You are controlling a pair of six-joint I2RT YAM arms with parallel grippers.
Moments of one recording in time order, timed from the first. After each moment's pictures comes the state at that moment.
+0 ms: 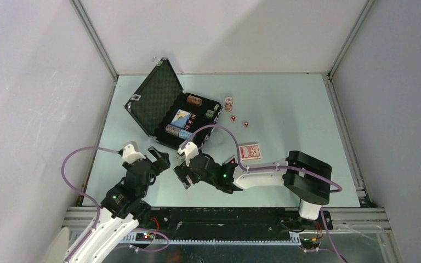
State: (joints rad) left arm -0.57 0.27 0.32 -0.57 -0.55 -0.81; right arm 1.27 1.78 1.01 0.23 0.26 0.33
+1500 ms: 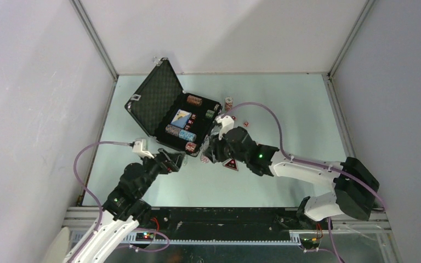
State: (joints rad) left arm -0.57 0.20 0.27 -0.28 -0.19 -0.66; right arm 1.03 1.41 0.88 0.05 0.09 0.47
